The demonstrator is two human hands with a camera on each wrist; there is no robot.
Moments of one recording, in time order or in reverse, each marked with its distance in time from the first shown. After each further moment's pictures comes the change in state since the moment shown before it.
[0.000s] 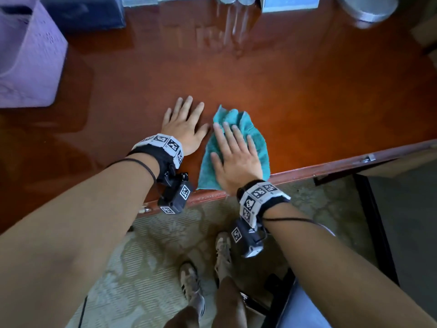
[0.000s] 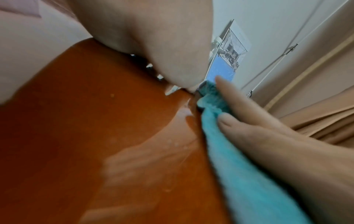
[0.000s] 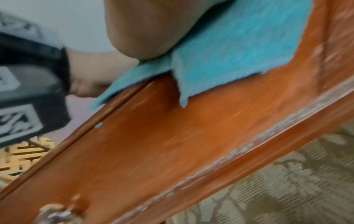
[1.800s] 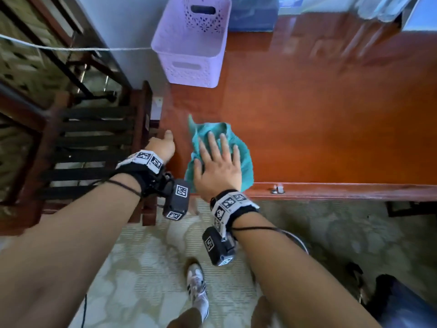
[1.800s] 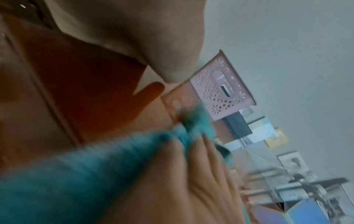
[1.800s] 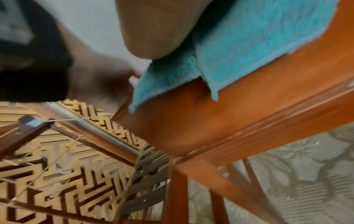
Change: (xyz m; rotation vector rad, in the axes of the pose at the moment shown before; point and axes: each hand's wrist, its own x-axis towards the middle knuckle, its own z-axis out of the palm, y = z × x) left_hand -0.186 -0.313 -0.042 -0.632 0.018 -1.014; right_hand -0.005 -0.342 0.084 0.035 -0.075 -0.111
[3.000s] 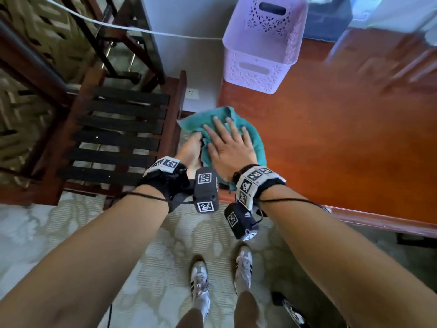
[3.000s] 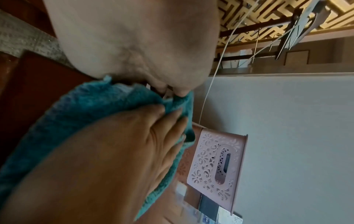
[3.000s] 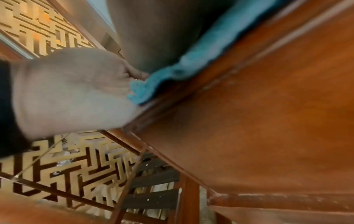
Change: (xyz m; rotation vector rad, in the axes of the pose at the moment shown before) left_hand 0.017 -0.032 -0.030 -1.111 -0.539 -0.026; right_hand 0.076 -0.071 0.009 -0.110 -0.130 -0.256
